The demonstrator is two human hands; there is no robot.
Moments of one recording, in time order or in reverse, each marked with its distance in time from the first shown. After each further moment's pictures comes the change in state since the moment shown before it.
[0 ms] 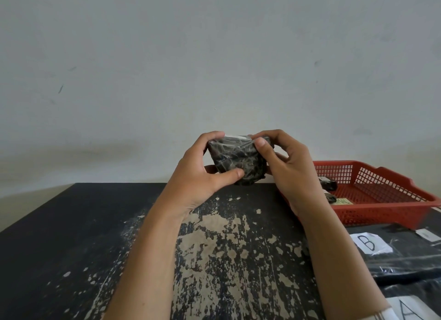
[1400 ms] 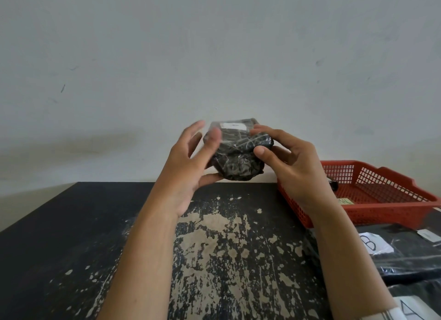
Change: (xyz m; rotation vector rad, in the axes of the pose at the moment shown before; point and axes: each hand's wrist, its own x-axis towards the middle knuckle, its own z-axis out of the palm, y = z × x) left_hand -0.006 0.022 -0.006 -0.361 0.084 -0.167; right_hand 0.000 -0.001 -0.012 0.048 -0.160 -0.110
